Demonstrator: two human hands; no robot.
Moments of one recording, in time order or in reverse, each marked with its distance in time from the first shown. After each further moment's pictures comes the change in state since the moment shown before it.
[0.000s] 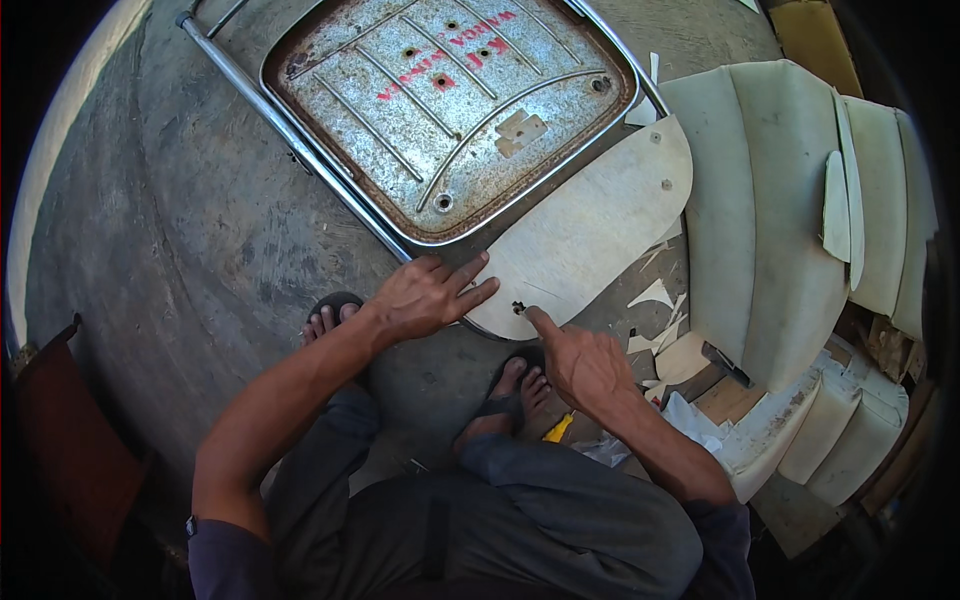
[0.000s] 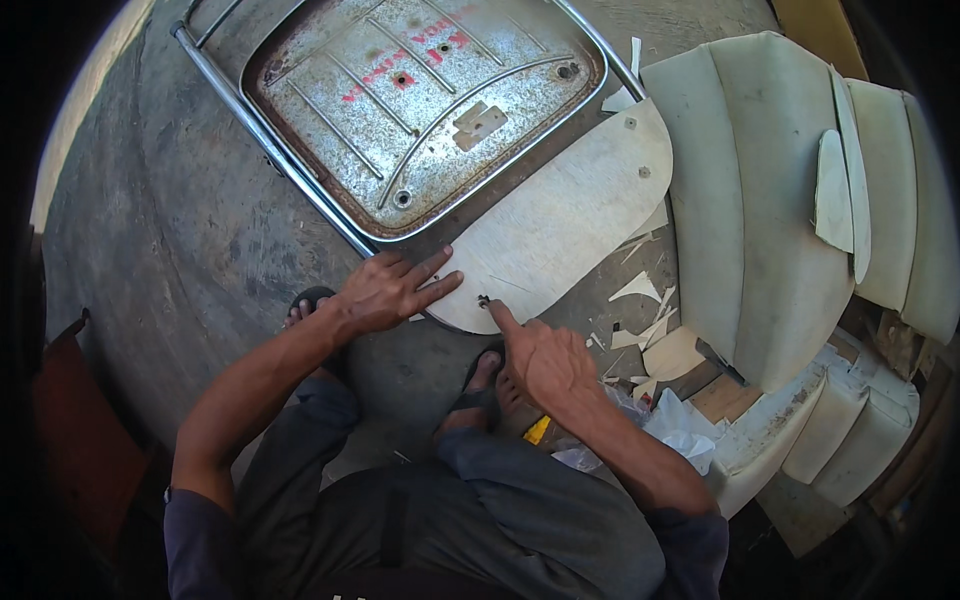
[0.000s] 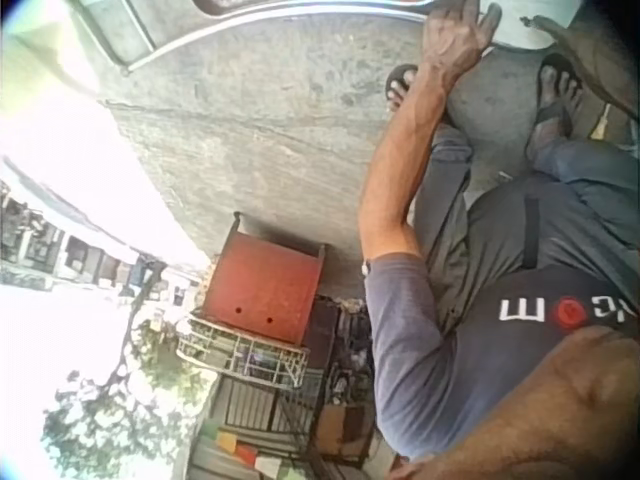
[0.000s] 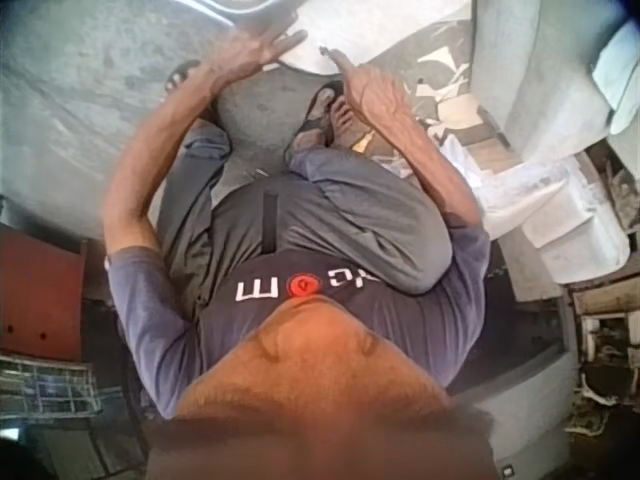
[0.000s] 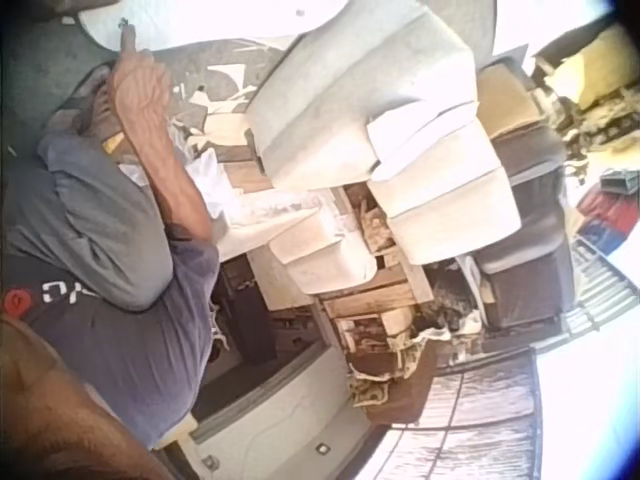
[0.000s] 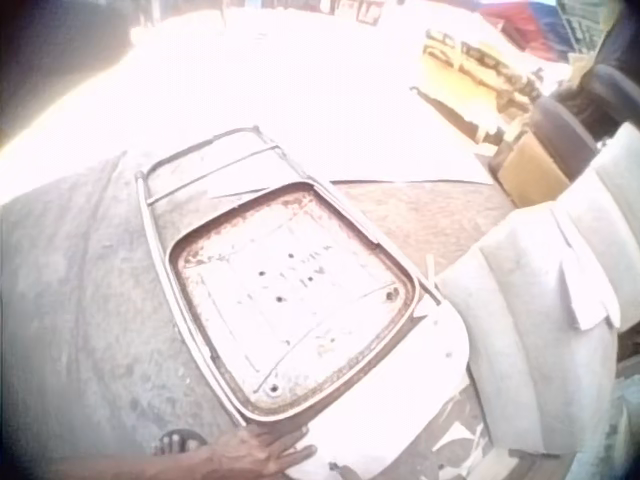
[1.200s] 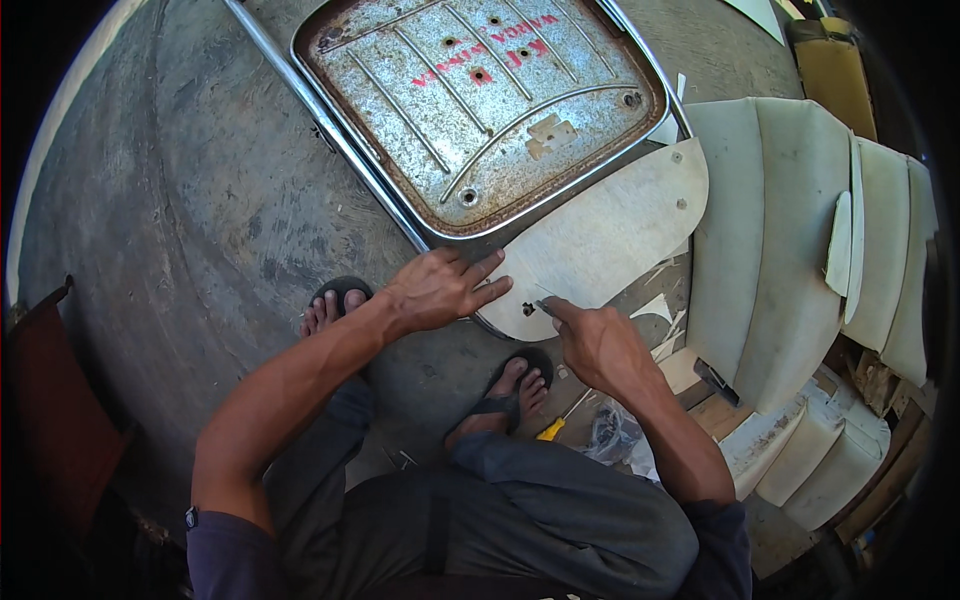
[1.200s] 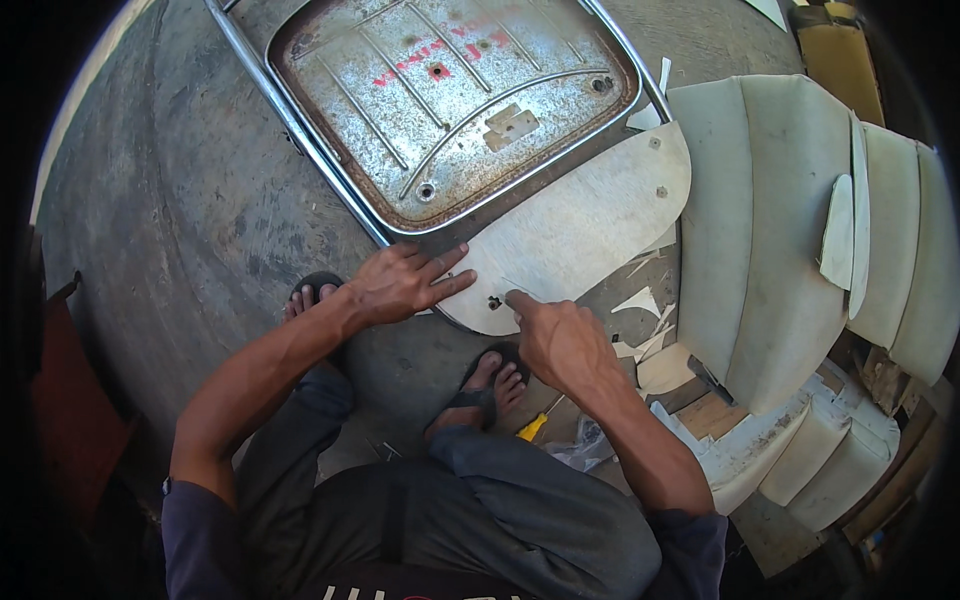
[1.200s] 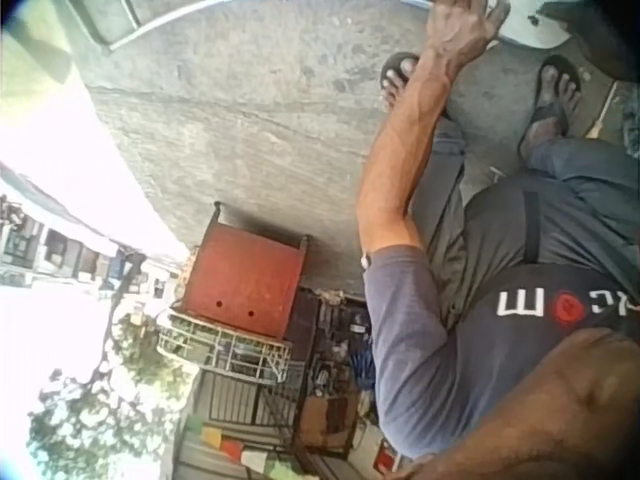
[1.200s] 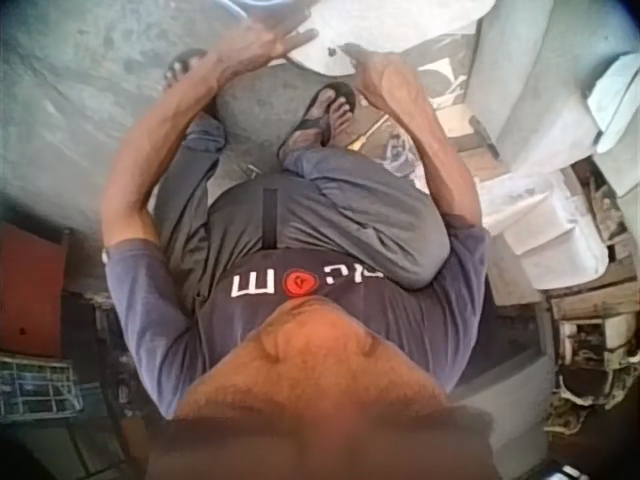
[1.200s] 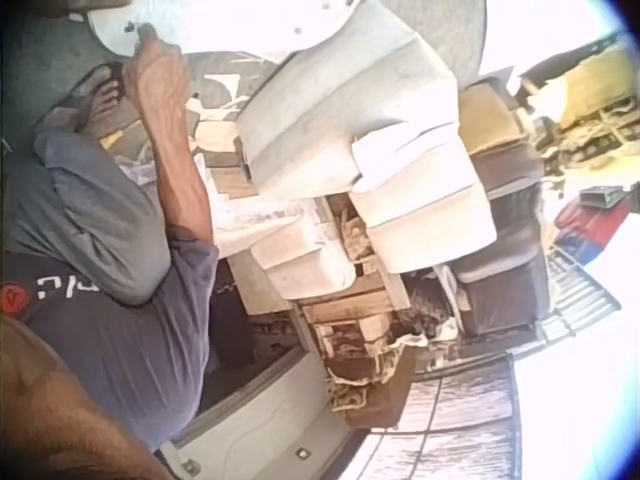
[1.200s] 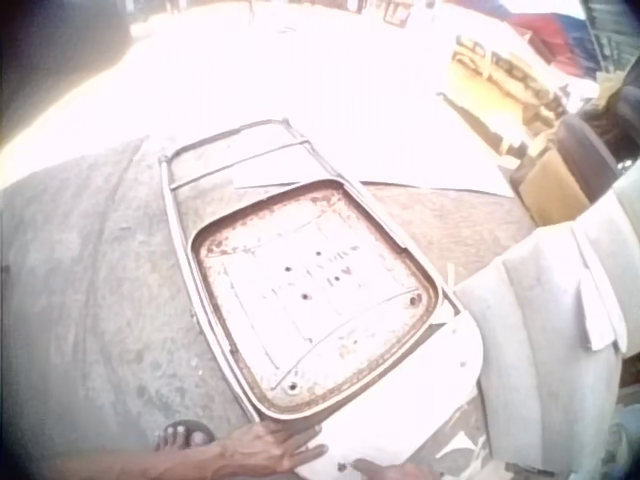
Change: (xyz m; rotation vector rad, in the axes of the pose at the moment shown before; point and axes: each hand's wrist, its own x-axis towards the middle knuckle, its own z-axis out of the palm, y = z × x) left_hand 0.004 0.004 -0.009 -0.079 -0.065 -0.054; right_hand 0.016 -0.003 -0.032 0.022 -0.002 -0.002
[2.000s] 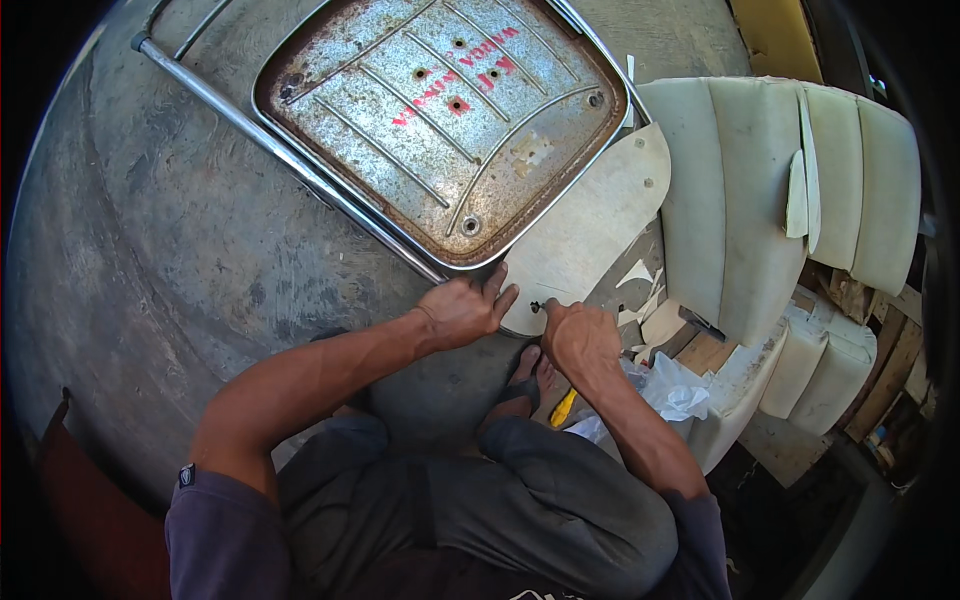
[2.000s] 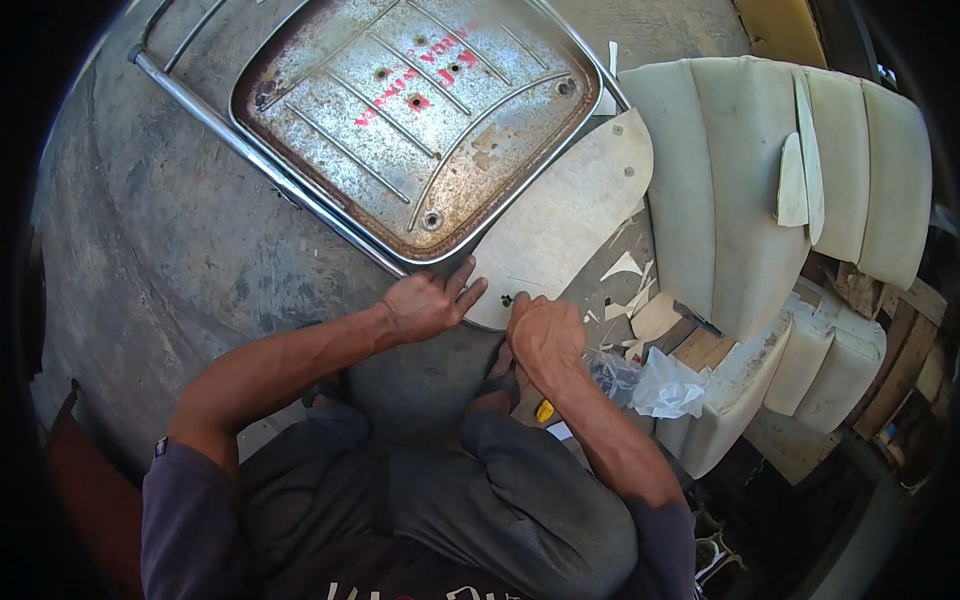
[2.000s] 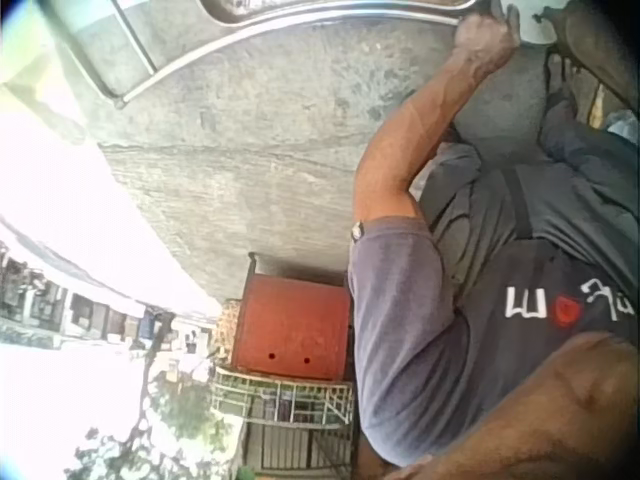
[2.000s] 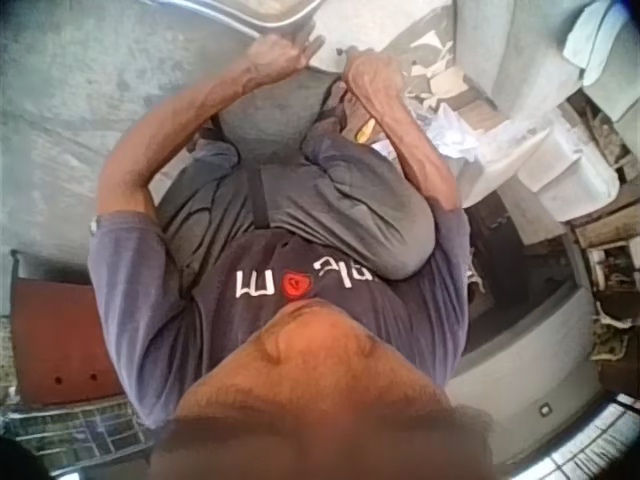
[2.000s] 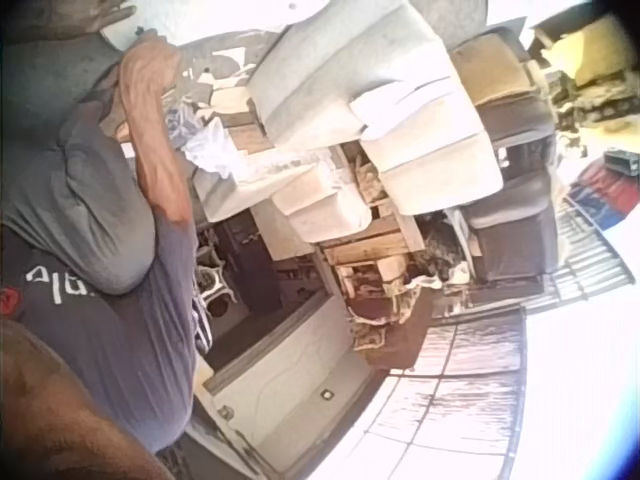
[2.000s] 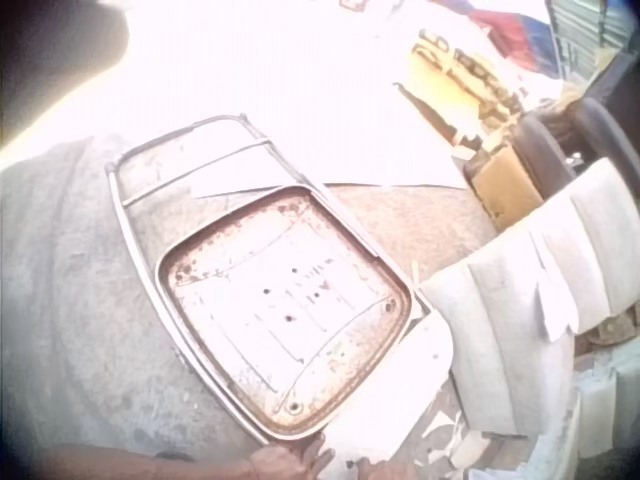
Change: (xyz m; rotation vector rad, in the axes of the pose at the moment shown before) left_hand 0.005 -0.014 0.012 -0.055 -0.025 0.188; right_hand 0.023 -0.057 0.033 -0.274 0.032 0.425
